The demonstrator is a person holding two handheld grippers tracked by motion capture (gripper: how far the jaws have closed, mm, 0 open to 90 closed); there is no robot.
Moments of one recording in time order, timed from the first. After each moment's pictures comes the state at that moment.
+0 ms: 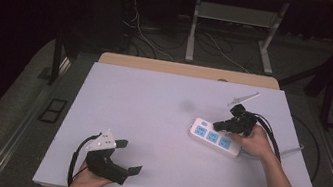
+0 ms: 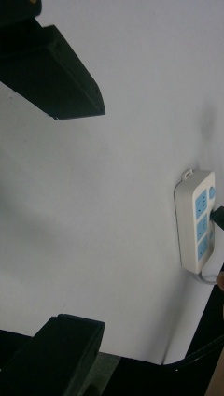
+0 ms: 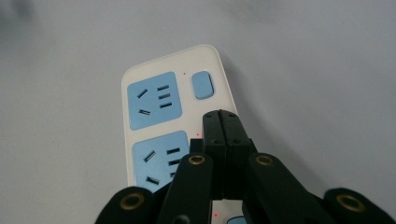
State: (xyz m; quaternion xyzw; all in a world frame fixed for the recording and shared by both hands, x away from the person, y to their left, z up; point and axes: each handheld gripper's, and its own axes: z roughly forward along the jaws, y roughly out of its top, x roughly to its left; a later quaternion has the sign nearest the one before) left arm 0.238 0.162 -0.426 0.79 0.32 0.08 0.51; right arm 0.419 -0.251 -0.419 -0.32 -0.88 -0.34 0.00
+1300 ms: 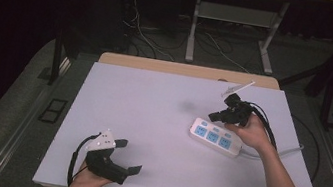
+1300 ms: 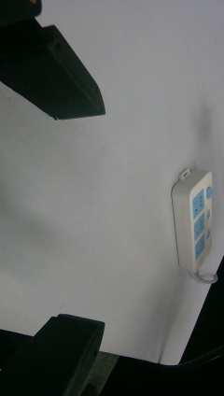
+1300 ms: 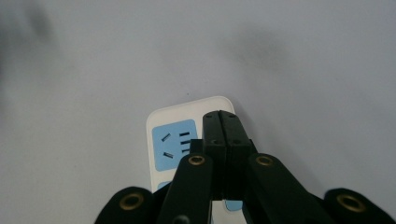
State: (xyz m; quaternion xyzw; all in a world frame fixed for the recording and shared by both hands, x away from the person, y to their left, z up) left arm 0.238 0.162 -0.425 0.79 0.32 0.08 0.51; right arm 0.425 -0.224 -0.381 -0.30 -0.89 -0.34 -0.02
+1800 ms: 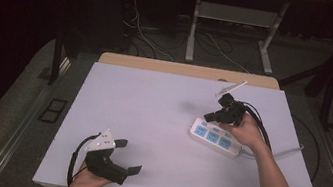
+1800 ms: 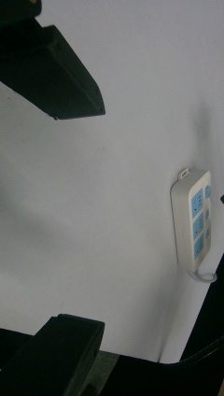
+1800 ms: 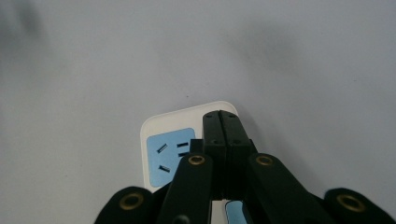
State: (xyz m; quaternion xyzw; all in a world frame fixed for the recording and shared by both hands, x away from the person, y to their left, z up) left arm 0.237 0.162 -0.425 0.79 0.32 0.08 0.52; right arm 0.433 -0.212 -0.393 -0.30 -0.90 -0.32 0.00
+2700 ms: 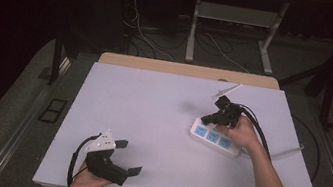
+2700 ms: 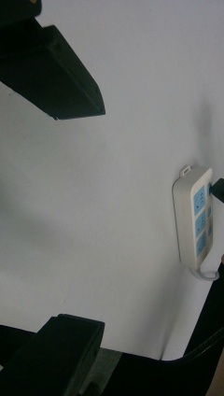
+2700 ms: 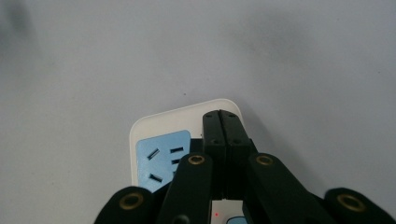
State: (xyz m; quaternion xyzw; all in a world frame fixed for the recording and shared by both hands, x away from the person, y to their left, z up) left arm 0.236 0.161 -0.425 0.79 0.32 0.08 0.51; right arm 0.439 -0.208 -0.412 -0.31 -0.89 -0.32 0.01
